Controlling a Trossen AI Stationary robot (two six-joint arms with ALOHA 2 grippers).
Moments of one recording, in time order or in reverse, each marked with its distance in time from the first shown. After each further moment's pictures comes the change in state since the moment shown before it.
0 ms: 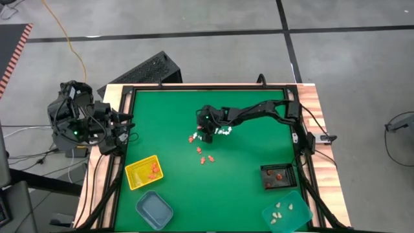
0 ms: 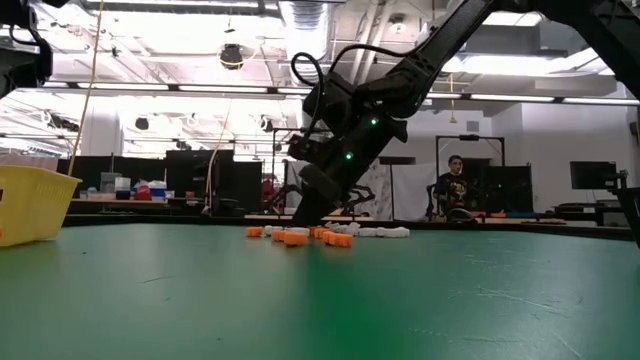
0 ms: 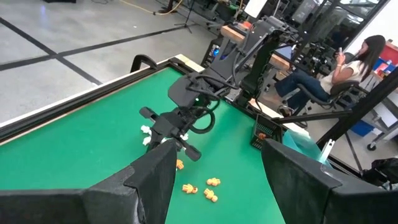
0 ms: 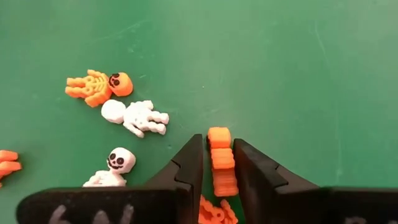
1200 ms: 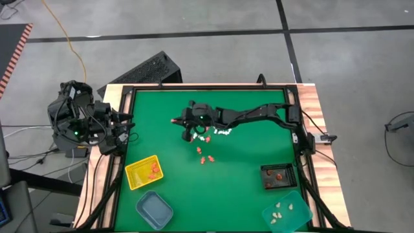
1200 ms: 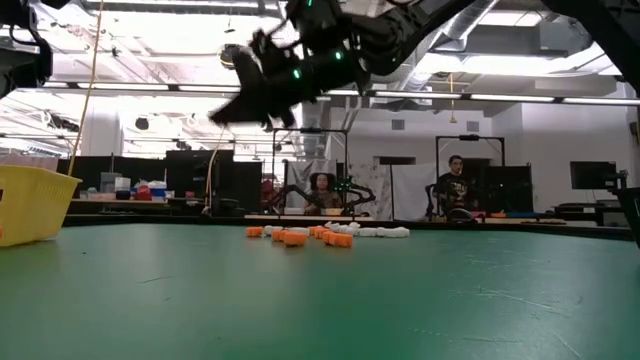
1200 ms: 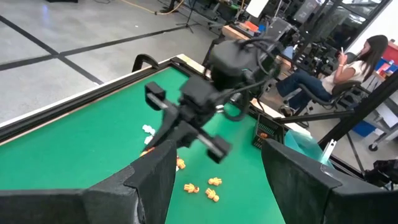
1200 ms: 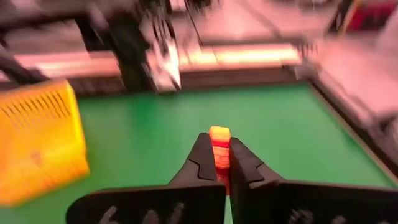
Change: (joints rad) left arm 0.000 0.000 0.000 -0.018 0.000 -0.019; right arm 0.114 -0.012 0.227 0.320 0.036 0.102
